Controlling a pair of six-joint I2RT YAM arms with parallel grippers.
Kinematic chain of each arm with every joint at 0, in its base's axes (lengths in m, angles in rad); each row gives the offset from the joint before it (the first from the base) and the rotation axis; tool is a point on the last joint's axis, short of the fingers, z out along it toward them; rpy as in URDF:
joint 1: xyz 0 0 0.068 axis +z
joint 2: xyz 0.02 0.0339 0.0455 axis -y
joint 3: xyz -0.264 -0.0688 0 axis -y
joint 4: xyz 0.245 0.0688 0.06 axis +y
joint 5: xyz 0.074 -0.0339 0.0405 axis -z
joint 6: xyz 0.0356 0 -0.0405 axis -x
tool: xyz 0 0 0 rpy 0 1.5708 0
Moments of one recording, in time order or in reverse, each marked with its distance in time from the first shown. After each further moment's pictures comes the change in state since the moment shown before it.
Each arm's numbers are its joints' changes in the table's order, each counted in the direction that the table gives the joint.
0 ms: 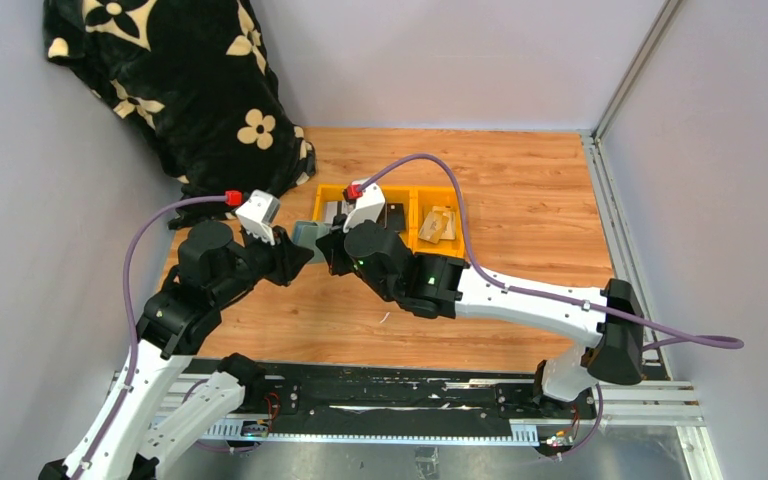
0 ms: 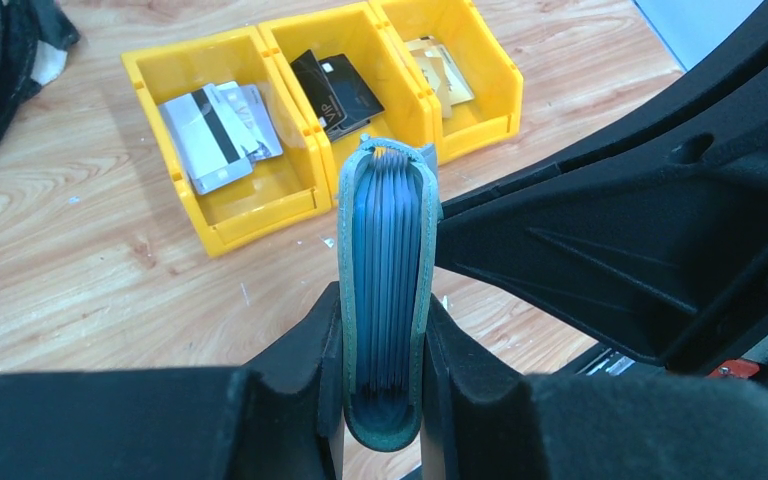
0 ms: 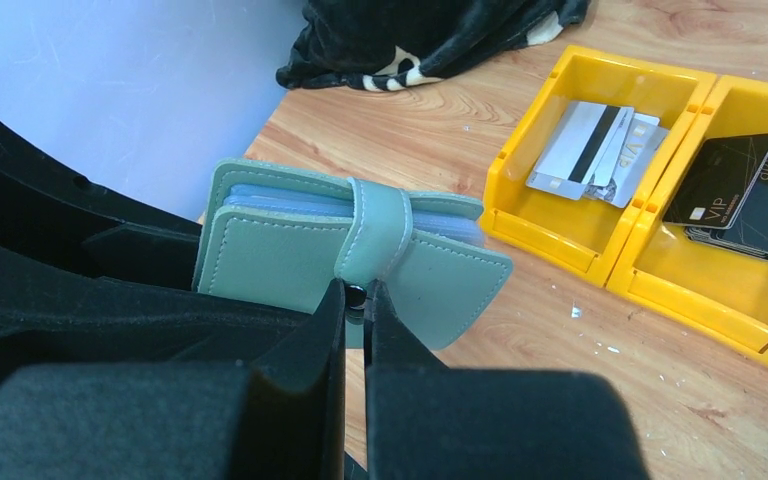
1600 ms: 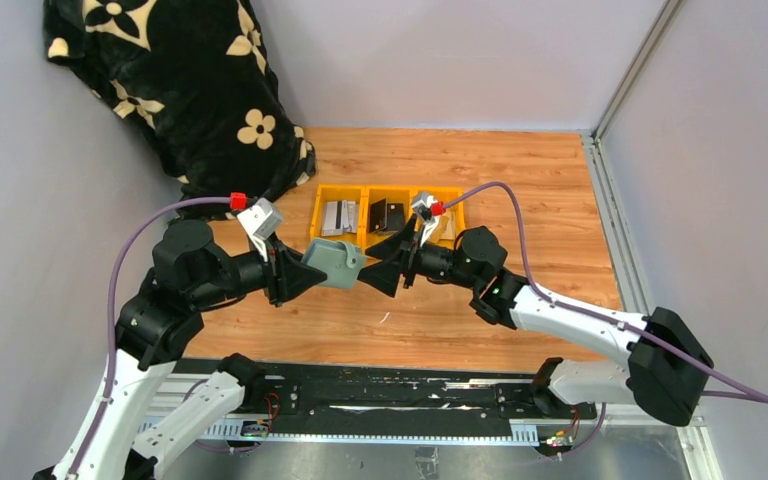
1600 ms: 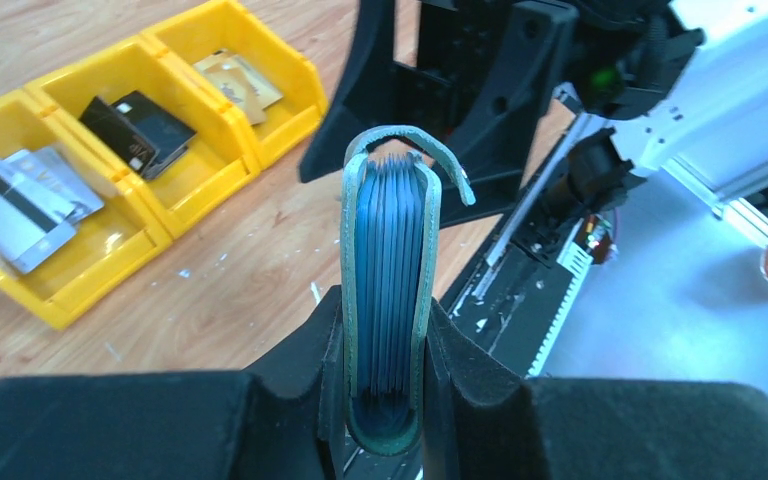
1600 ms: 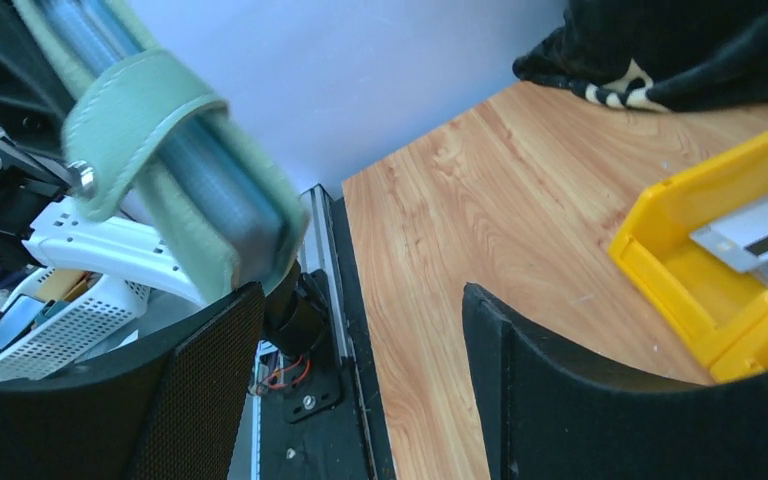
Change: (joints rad) left arm -0.018 -0.016 0.143 0.095 0.364 -0.040; right arm -0.351 0.340 -0.714 -0.762 -0.955 0.054
